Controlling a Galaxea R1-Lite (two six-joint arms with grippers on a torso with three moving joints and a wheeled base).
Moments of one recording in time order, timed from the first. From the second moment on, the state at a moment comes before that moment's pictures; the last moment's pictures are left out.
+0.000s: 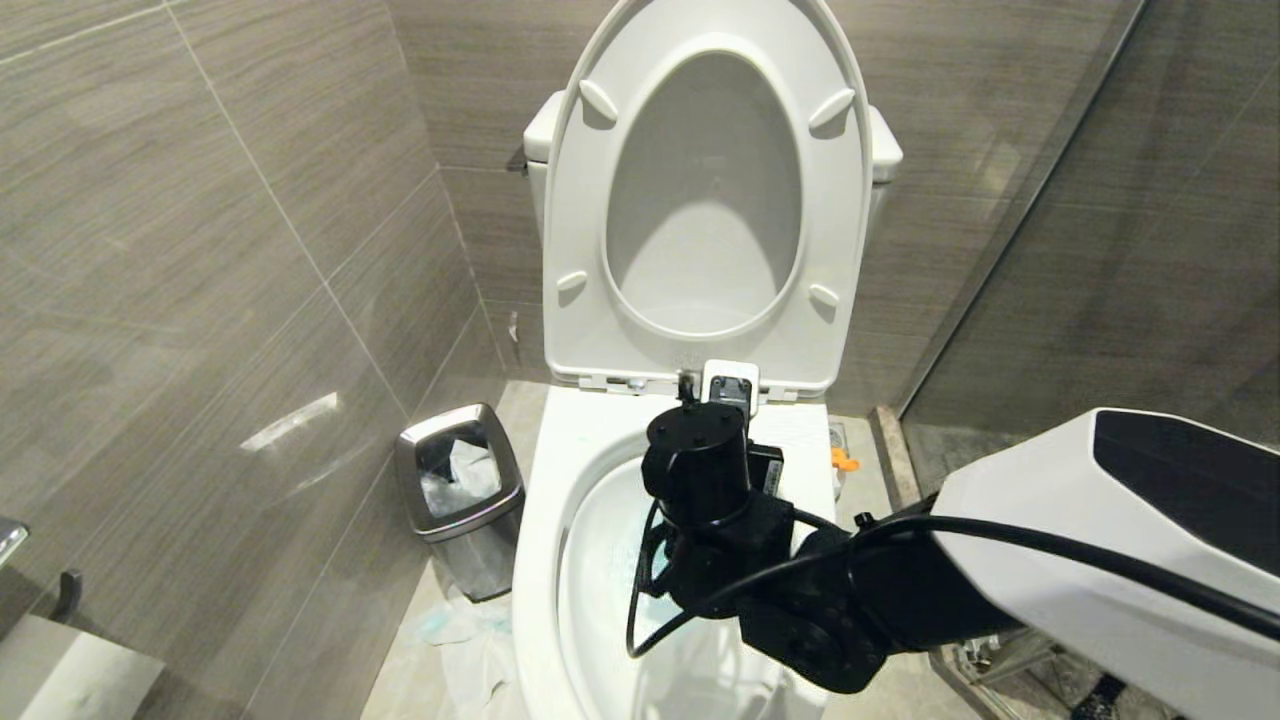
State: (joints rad) left arm 0.00 0.00 -0.02 0.06 -0.01 0.01; right arm 0.88 2.23 -1.25 -0.80 -1.00 0.27
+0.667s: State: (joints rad) left arm 0.00 0.00 -0.02 0.05 -0.01 0.01; right arm 0.88 2.31 -1.28 -0.81 -1.00 0.29
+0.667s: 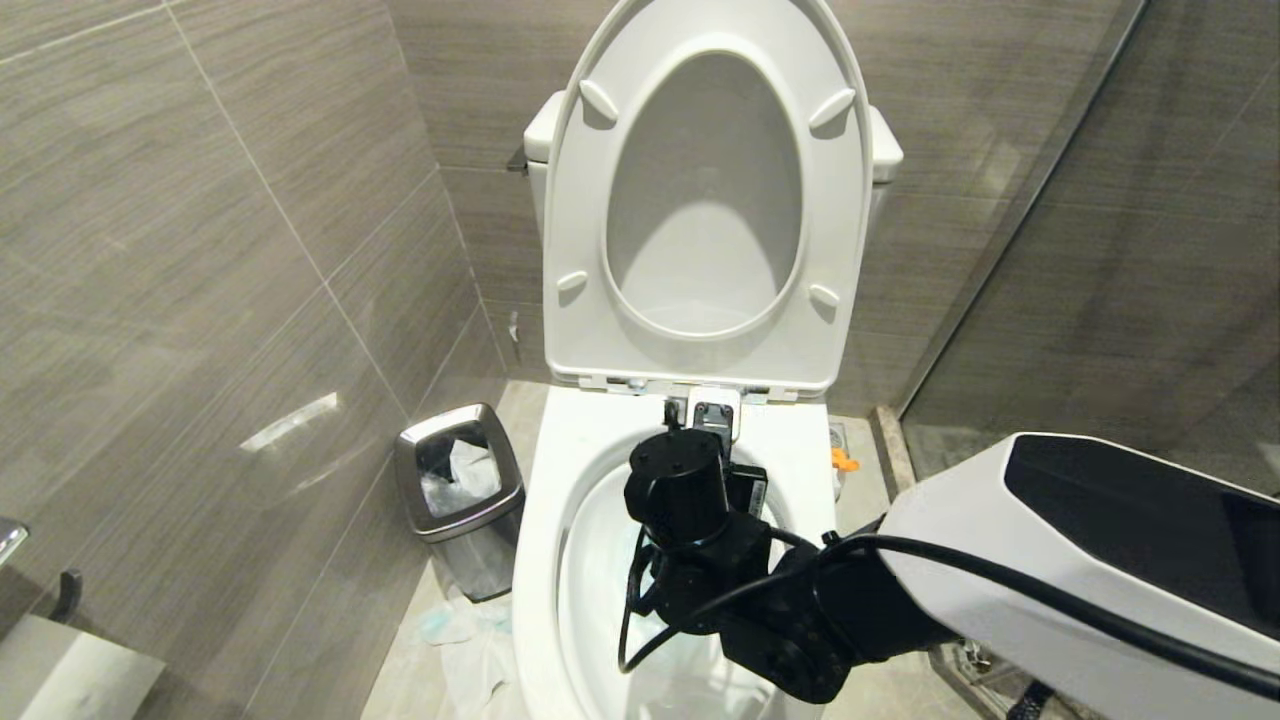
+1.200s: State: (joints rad) left arm 0.00 0.00 -0.02 0.06 -0.01 0.01; right arm 0.87 2.46 -1.36 -0.82 -1.00 0.29
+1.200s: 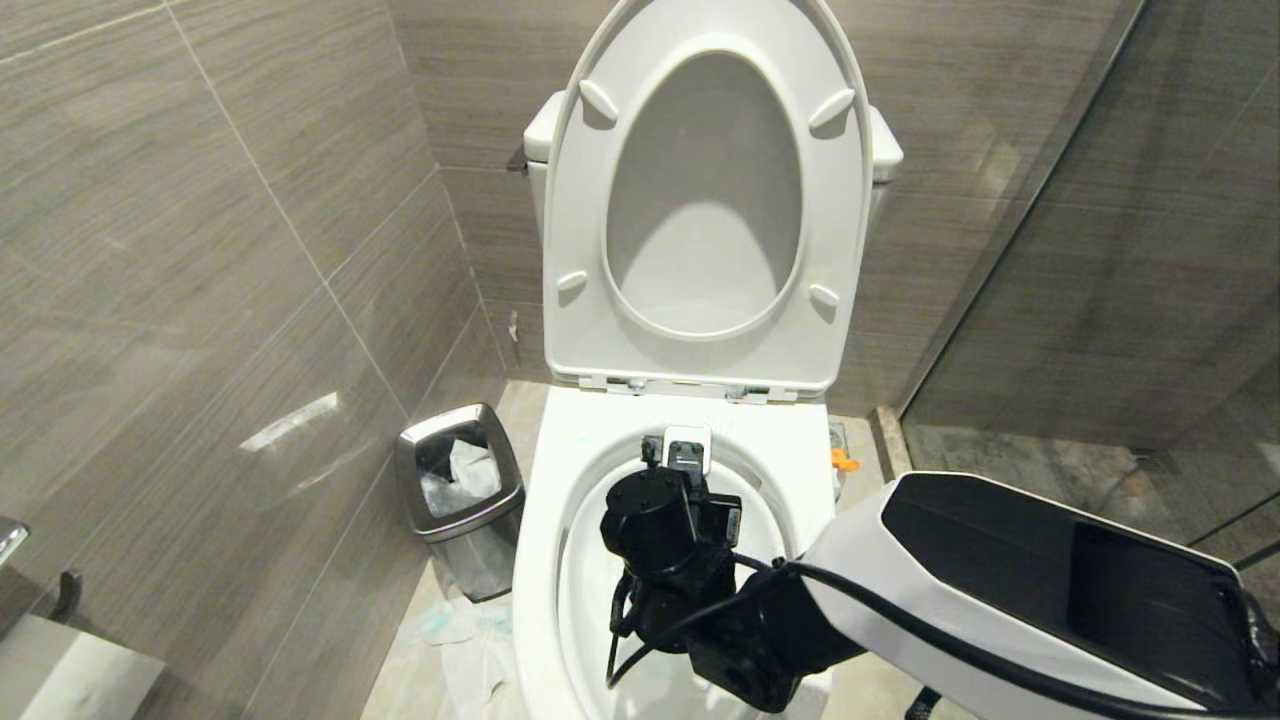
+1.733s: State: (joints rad) left arm 0.00 0.00 -0.02 0.06 -0.01 0.01; right arm 0.87 2.46 -1.36 -0.85 -1.03 0.27
